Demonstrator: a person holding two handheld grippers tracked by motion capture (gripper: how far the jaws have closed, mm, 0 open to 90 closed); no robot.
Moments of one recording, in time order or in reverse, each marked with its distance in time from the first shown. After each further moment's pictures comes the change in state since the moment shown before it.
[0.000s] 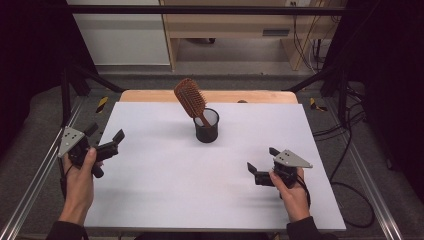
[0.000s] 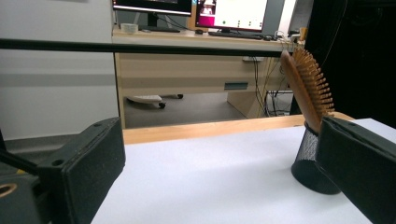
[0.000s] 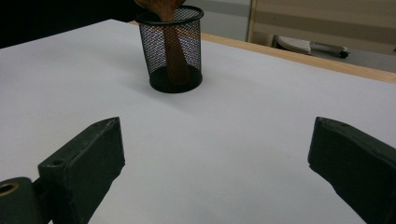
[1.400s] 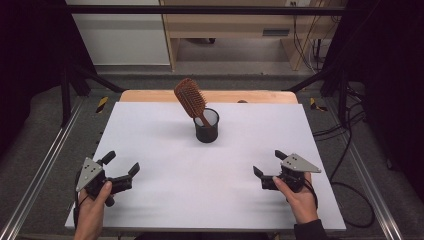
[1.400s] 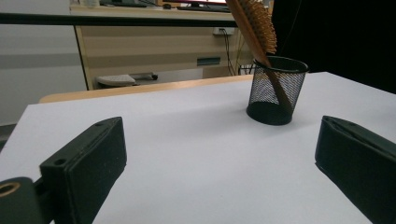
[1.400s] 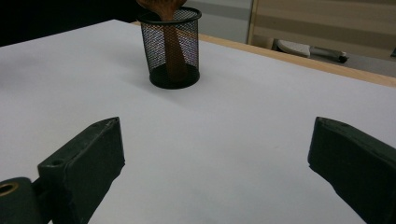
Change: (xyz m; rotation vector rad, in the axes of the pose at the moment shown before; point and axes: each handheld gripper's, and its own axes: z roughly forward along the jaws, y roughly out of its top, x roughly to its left) left arm -0.043 -0.064 -0.030 0.071 -0.117 0.047; right arm -0.007 -0.005 -0.019 -0.013 0.007 -0.020
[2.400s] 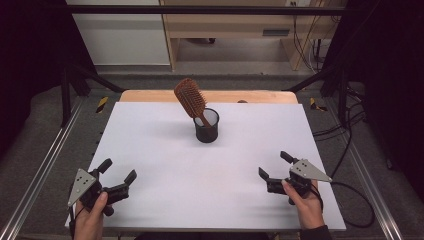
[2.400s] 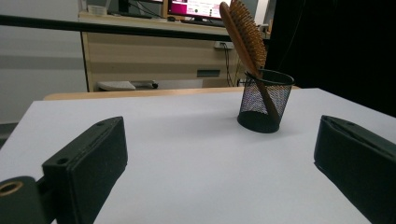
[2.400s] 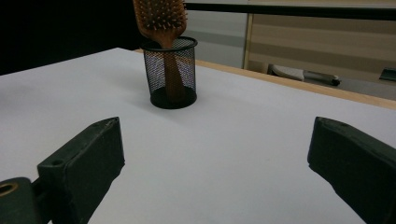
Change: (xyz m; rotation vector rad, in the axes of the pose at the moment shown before) left arm -0.013 -0.003 -0.026 -0.051 0.020 -0.030; right arm -0.002 -0.007 -0.017 -0.117 -0.006 0.007
